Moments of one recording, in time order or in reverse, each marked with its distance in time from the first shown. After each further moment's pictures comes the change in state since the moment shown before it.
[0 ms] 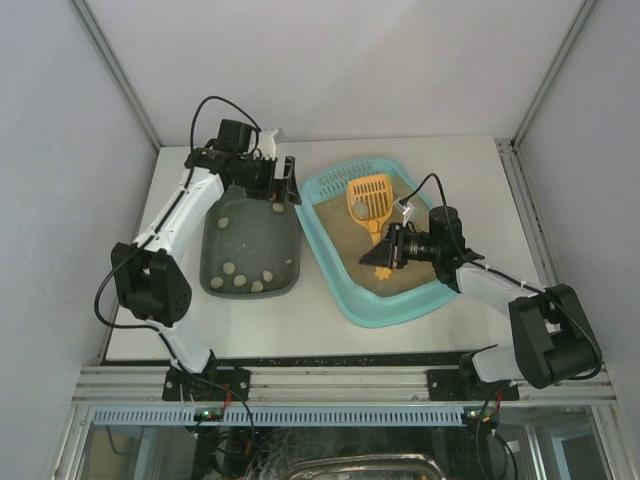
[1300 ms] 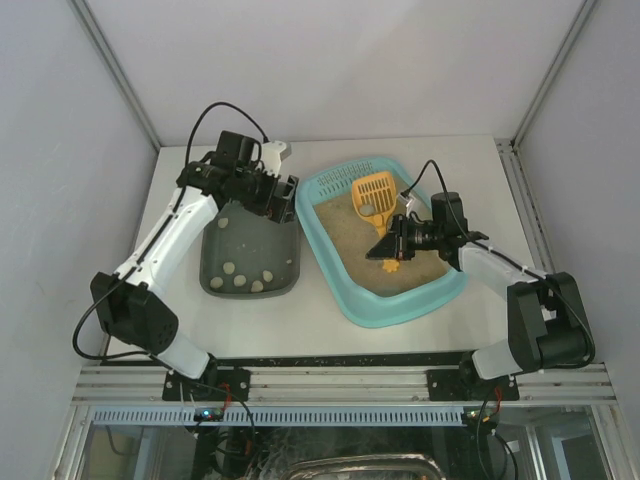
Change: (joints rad) left arm -0.097 -0.185 -0.101 -0.059 -0.153 0.158; right arm -0.064 0.080 0.167 -0.346 -0.068 -0.161
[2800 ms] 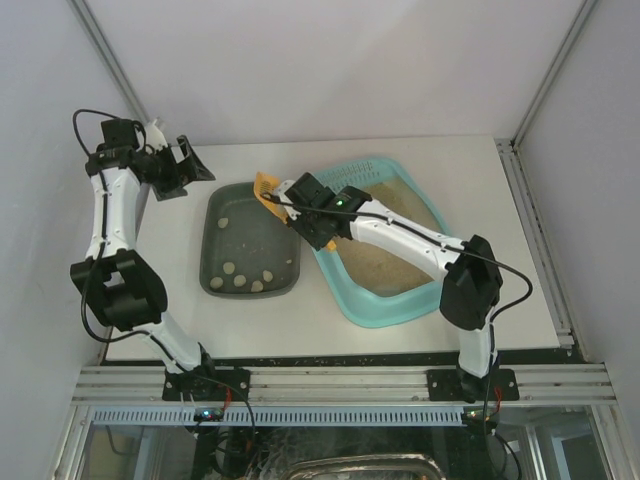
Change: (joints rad) left arm 0.633 0.150 0.153 -0.023 0.249 -0.227; right arm 0.648 0.489 1.030 -0.841 1.032 -0.521
